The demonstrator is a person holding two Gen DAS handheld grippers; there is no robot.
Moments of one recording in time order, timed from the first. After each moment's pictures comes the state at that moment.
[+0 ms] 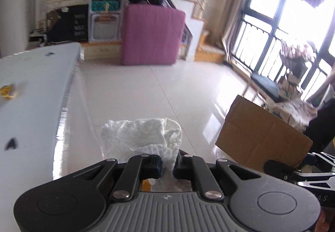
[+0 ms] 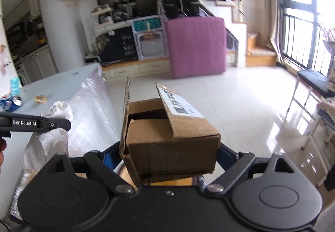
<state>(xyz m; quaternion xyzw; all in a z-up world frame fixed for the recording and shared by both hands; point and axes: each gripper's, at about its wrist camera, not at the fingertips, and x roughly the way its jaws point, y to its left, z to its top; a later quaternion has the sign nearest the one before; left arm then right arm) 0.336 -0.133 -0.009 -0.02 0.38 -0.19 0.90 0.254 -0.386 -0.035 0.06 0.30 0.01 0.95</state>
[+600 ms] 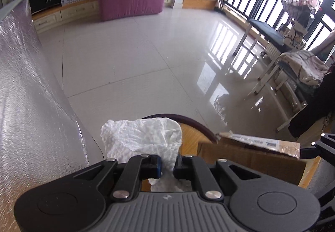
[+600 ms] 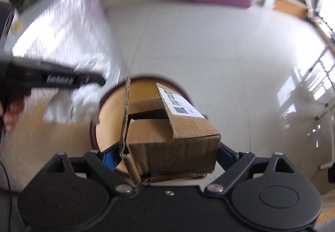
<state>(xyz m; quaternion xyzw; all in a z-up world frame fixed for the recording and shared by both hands) 0.452 -0.175 -0.147 0.05 0.50 -0.23 0.83 0.366 -0.394 -0.145 0.00 0.52 0.09 0.85</state>
